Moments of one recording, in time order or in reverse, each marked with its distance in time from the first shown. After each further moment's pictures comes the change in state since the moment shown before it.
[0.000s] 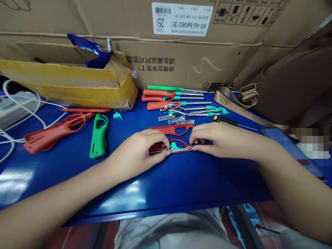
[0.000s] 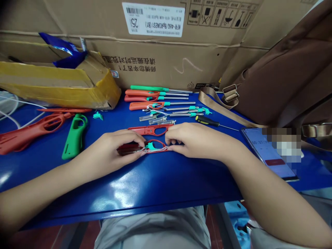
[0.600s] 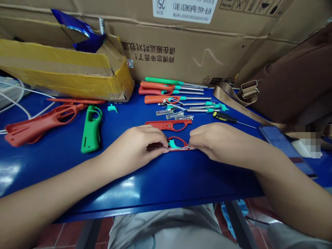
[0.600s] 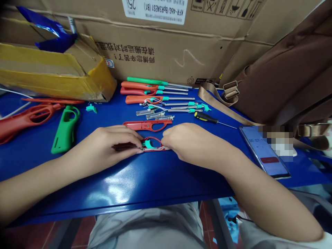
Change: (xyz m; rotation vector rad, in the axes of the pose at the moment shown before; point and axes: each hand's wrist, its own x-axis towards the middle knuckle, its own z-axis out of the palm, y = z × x) left_hand 0.003 -0.002 0.002 0.002 -0.018 0.147; right_hand -0.001 -0.022 0.005 -0.215 -0.052 -0.014
